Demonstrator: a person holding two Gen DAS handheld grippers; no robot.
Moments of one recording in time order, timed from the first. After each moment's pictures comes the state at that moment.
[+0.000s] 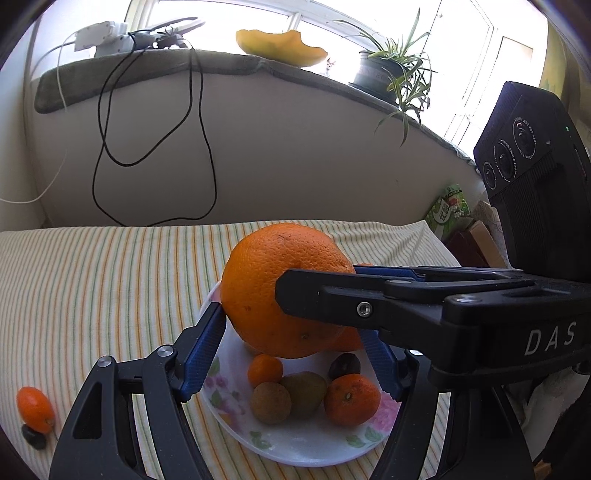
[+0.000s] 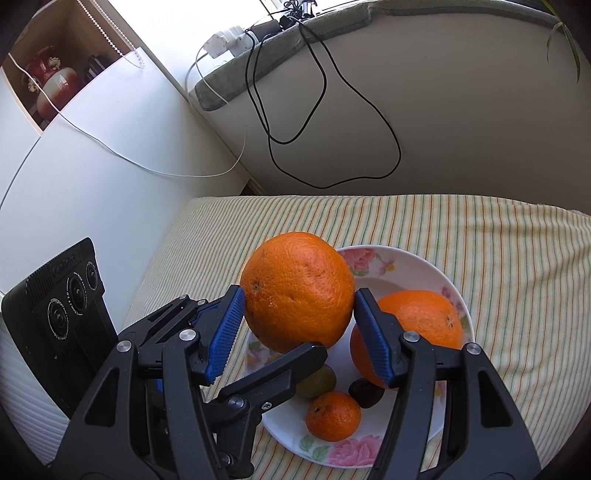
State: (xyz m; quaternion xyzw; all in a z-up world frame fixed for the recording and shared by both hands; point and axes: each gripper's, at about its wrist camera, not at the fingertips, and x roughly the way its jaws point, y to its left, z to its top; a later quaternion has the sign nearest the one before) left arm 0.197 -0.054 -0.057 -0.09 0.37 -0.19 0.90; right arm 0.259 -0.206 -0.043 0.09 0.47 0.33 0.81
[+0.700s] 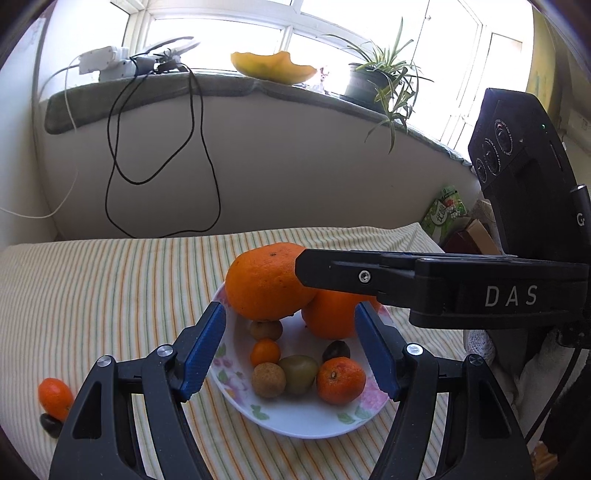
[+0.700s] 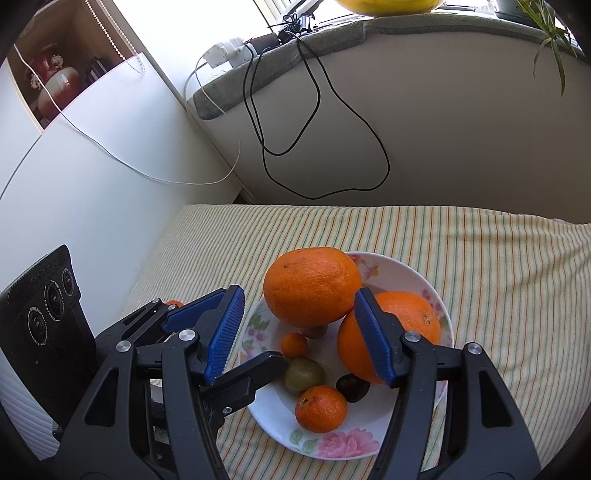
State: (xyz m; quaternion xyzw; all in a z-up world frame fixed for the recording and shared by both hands) left arm 0.169 -0.053 -0.038 -0.07 0.35 -0.18 0.92; right arm 0.248 -0.213 -0.027 0.08 0.45 0.32 0.83
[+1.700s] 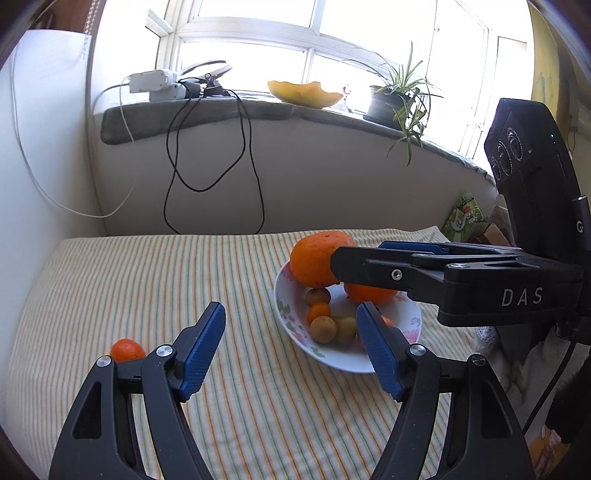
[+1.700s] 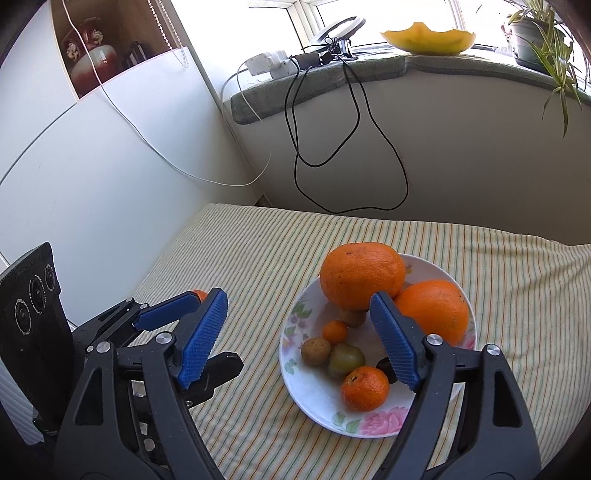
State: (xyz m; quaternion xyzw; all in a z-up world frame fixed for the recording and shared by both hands) left arm 0.110 -0.004 -0.028 -0.05 0.32 -0.12 0.94; right arm 0.191 -0.180 -0.012 0.03 0.39 0.34 0.86
